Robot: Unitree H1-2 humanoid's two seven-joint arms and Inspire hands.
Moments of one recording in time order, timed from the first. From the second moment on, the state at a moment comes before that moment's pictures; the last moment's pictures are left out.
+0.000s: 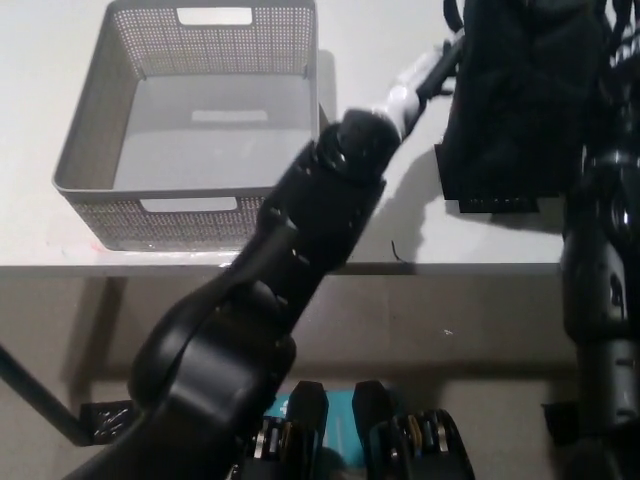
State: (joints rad) left_arm -1.31 -0.13 -0.16 1.20 0.02 0.01 -0.03; right_arm -0.85 -0.05 -0.29 0.43 0.36 -0.02 -0.20
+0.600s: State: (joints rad) left_arm -1.27 0.05 -0.04 0.75 0.01 0.20 -0.04; right_arm -1.17 -0.01 -0.22 0.60 0.33 0.03 -0.23
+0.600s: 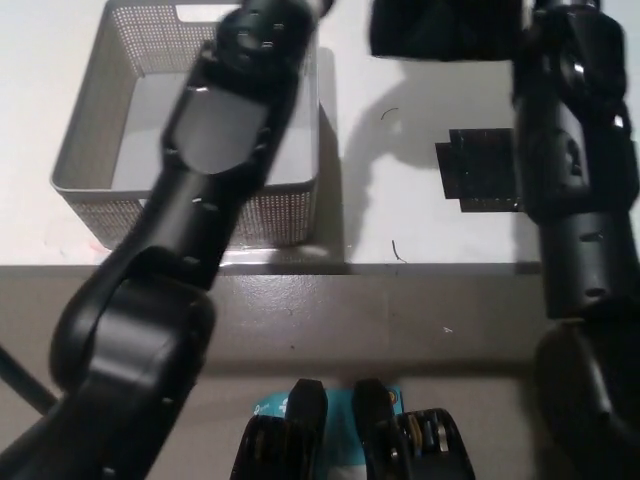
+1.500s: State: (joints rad) left_arm -1.06 0.25 0.19 0.33 0.00 0.42 -0.03; right_arm -1.51 0.16 -0.08 1.26 0.29 -0.08 -0.10
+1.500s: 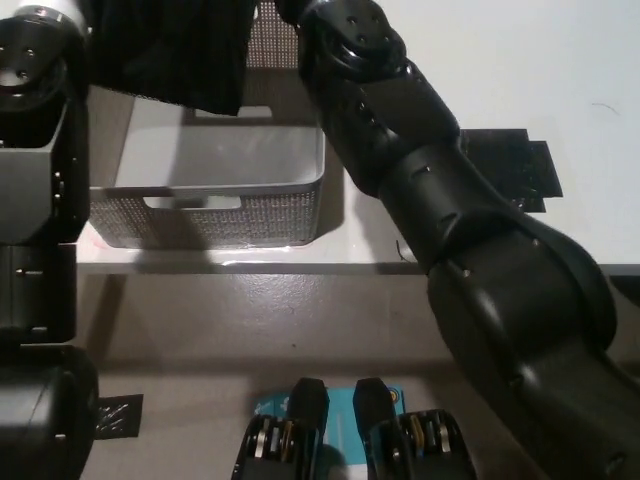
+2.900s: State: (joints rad) left_arm -1.14 0.69 0.13 0.43 0.03 0.42 -0.10; right_arm -1.30 -0.36 0.25 0.55 -0.07 0.09 0.01
